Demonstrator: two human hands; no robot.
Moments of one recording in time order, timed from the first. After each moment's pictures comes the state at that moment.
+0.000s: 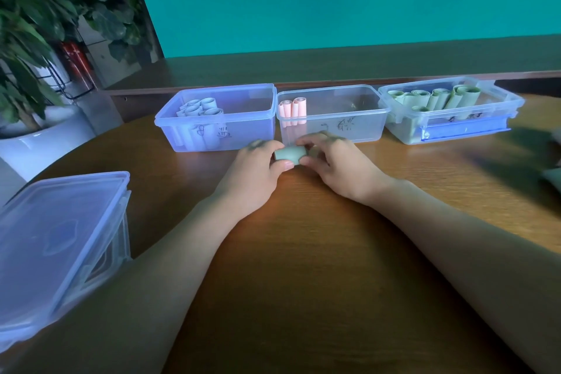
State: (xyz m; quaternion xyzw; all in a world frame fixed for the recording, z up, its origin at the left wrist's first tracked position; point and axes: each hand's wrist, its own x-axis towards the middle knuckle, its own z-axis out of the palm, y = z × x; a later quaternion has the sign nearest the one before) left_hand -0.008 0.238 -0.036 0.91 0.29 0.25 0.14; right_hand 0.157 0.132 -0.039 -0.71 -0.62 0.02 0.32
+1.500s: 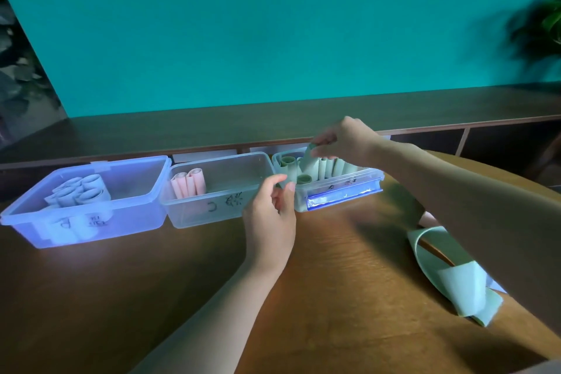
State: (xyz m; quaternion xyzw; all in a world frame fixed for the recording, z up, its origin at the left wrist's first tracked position) left_hand 0.182 0.125 -0.035 0.76 0.22 0.53 0.33; right_hand 0.374 0.060 0.071 -0.82 -0.50 0.01 0.28
